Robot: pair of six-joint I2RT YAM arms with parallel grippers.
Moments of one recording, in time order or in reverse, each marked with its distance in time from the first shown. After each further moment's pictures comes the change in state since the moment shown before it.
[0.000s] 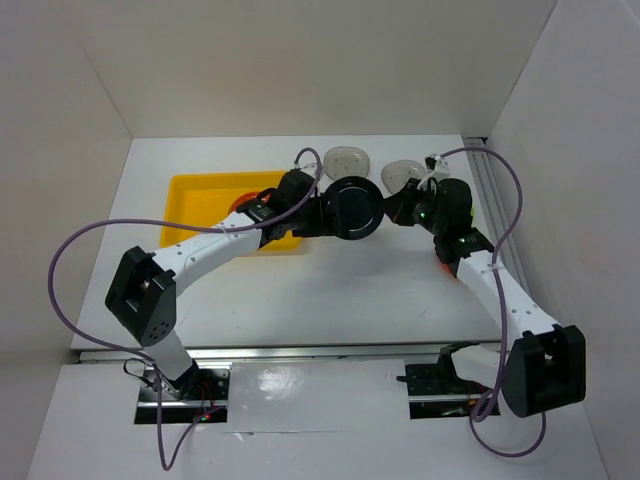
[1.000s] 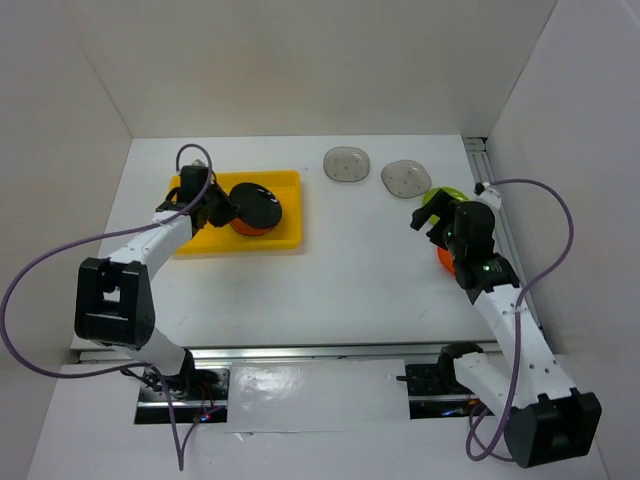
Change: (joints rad) left arm 0.531 -0.119 -0.264 0.098 0.023 -0.134; right arm -0.062 -0.258 -0.061 -0.353 0.441 0.101
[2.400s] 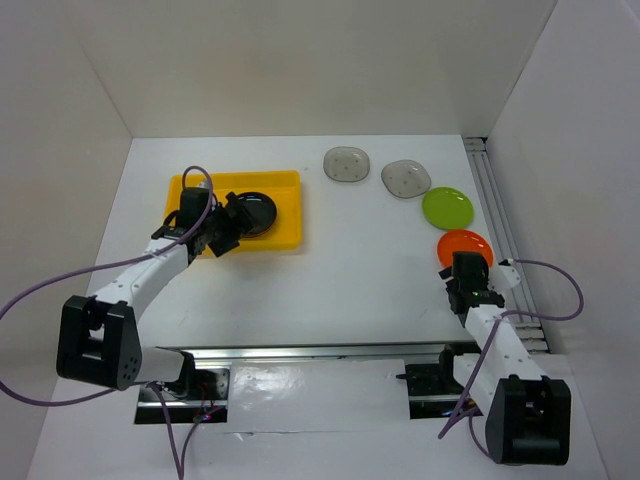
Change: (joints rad) left arm -0.013 -0.196 -0.208 -0.014 0.108 -0.016; right arm -0.204 -0.044 -0.431 -0.084 0.360 0.380
